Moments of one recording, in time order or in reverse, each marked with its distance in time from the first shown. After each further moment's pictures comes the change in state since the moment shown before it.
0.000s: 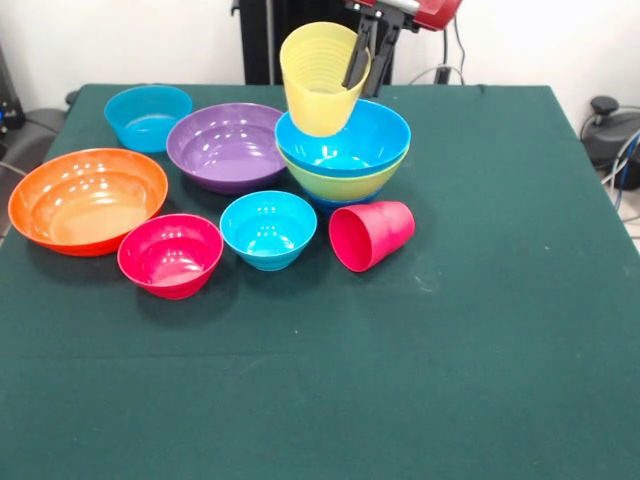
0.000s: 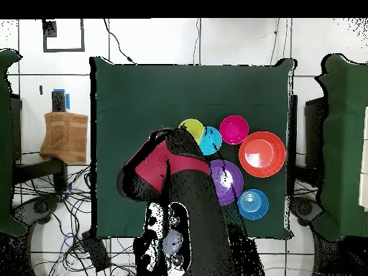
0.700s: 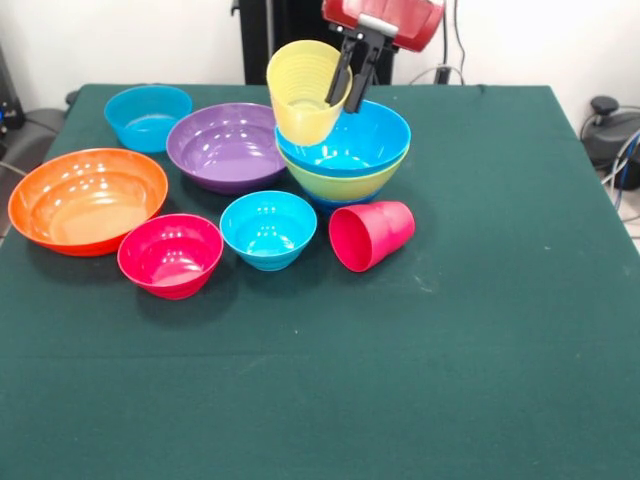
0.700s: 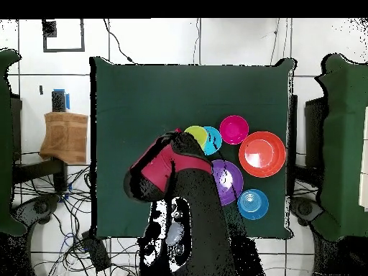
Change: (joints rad) arm 0.017 0.054 -0.049 0.000 0.000 -0.018 0.000
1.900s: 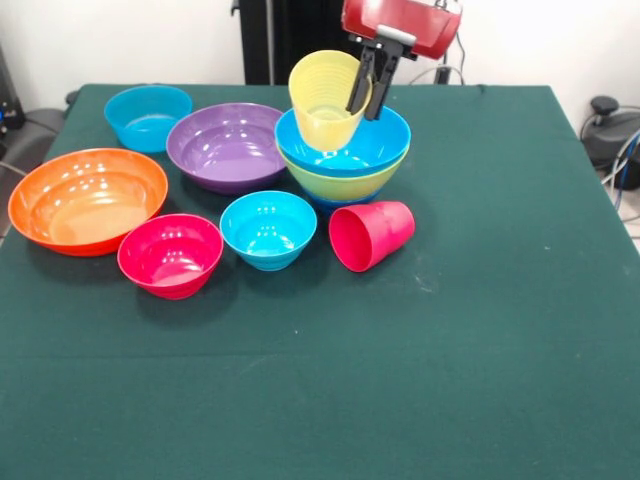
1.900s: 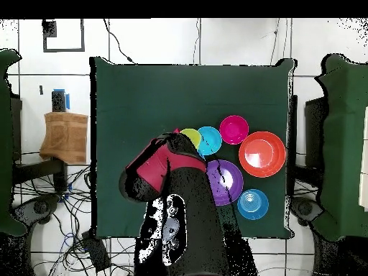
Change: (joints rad) arm 0.024 0.022 -0.009 0.000 0.050 -0.011 0.000
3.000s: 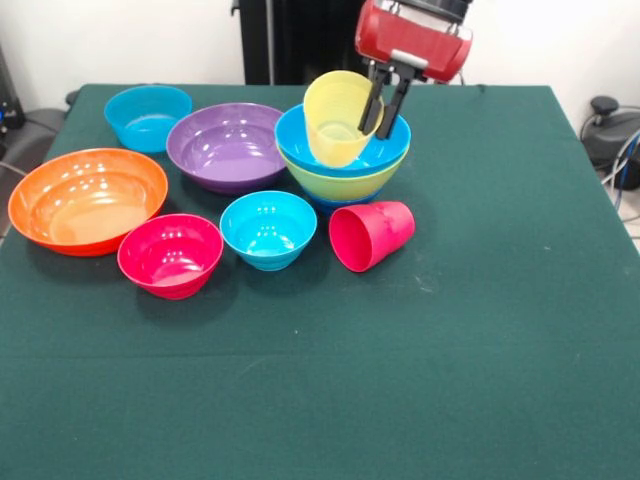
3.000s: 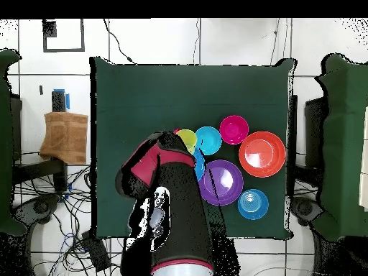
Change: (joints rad) arm 0.066 0.080 -0.057 -0.050 0.000 -0.012 0.000
